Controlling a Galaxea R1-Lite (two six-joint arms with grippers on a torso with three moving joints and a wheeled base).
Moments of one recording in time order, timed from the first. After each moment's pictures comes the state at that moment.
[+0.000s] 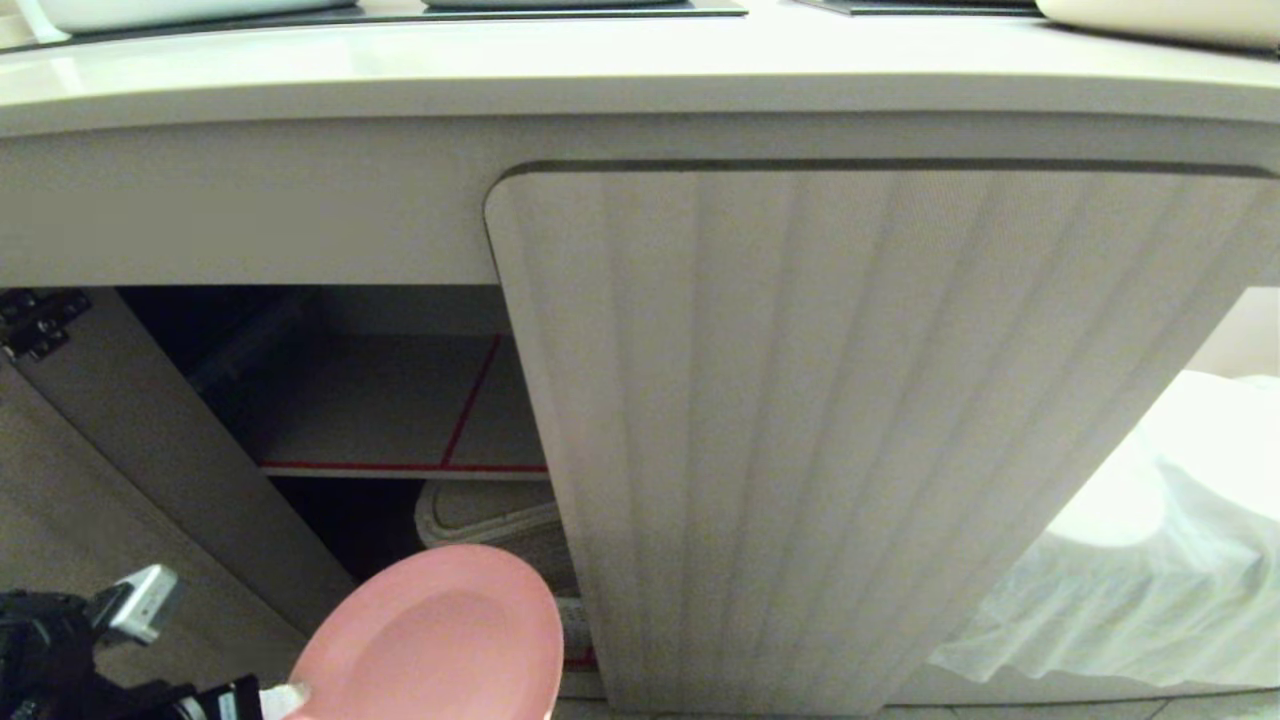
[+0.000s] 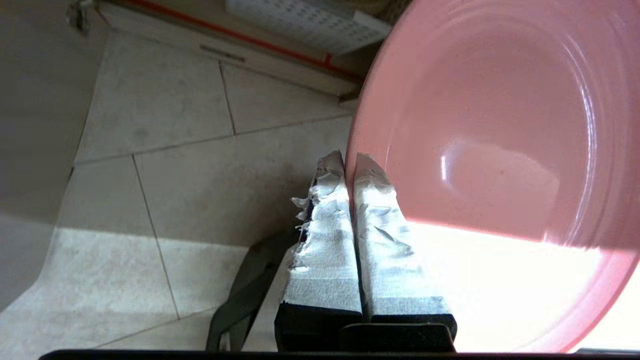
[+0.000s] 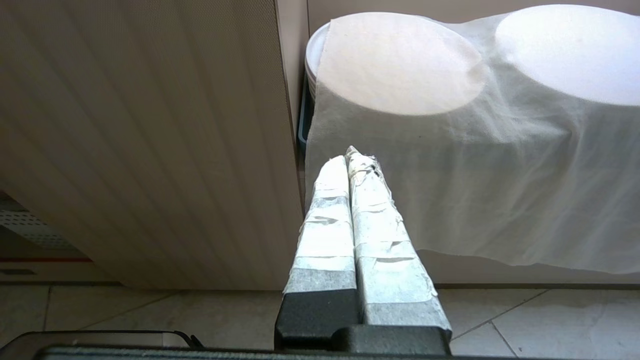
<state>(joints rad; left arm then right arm) -0.08 1.19 -0.12 -0.31 -0.14 -0.44 0.00 0.00 0.00 0.00 -0.02 0.02</state>
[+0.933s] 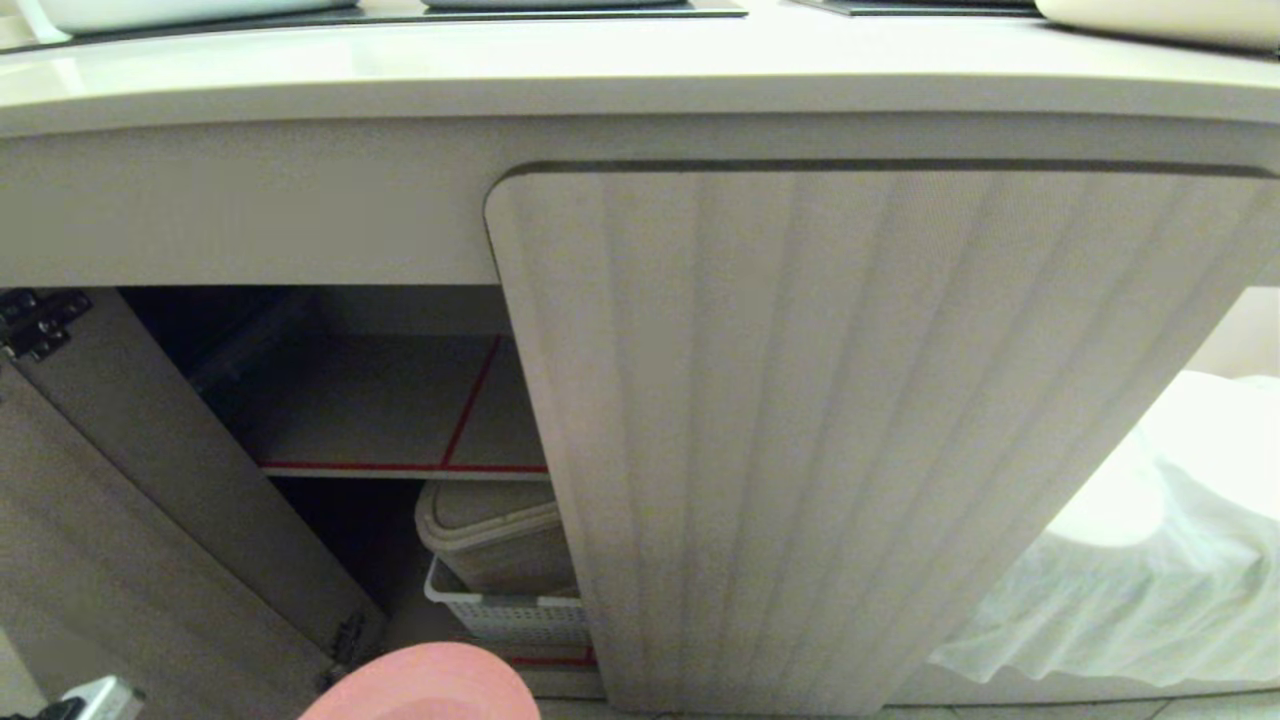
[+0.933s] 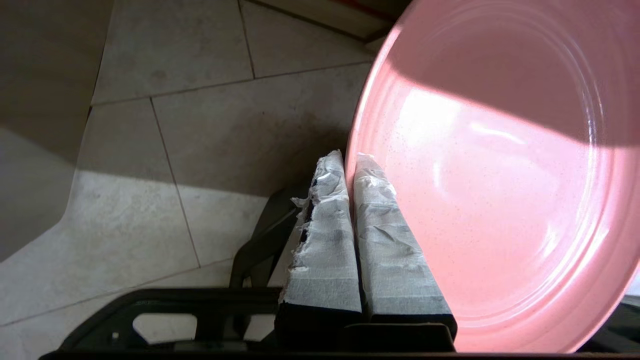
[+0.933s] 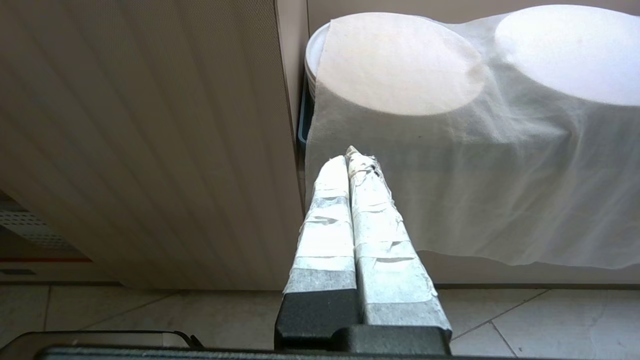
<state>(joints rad) -0.08 0.96 -0.01 -0.10 -0.14 -0.41 0.00 0.00 0.00 0.00 -0.02 0.02</state>
